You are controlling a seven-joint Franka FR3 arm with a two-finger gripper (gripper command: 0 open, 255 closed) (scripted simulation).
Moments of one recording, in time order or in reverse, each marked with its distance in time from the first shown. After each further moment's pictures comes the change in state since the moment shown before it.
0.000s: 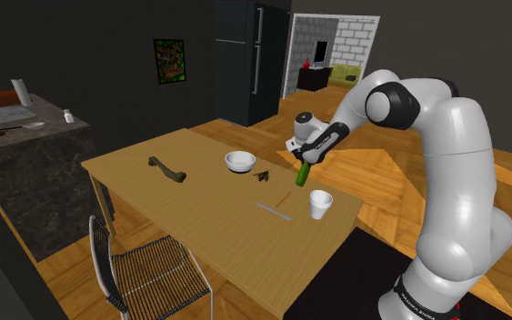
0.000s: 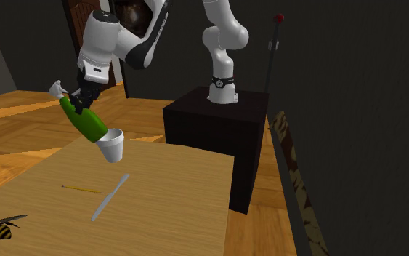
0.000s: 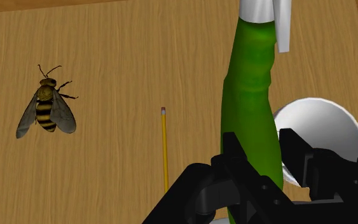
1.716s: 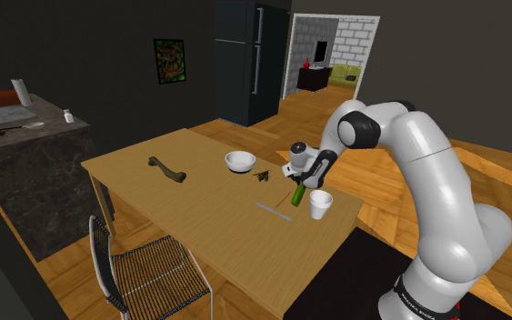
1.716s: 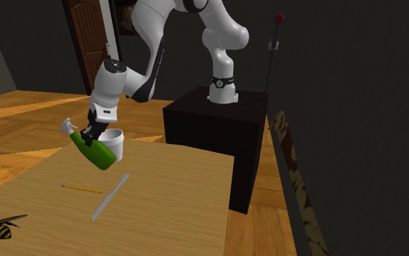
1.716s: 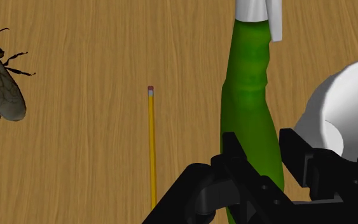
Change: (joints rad) arm 0.041 0.305 -0.076 0.105 -0.085 0.184 0.181
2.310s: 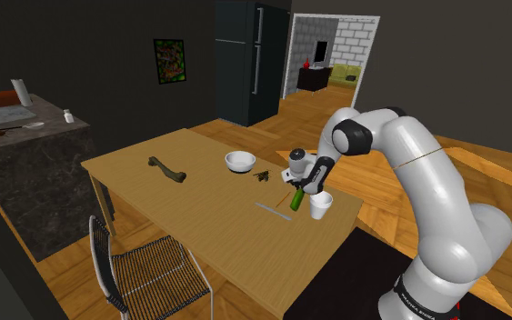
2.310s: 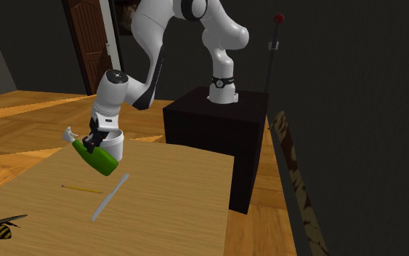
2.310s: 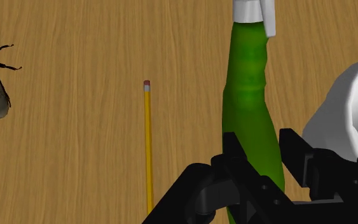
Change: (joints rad) arm 0.011 0.085 -0.021 0.048 -0.010 0.038 0.043
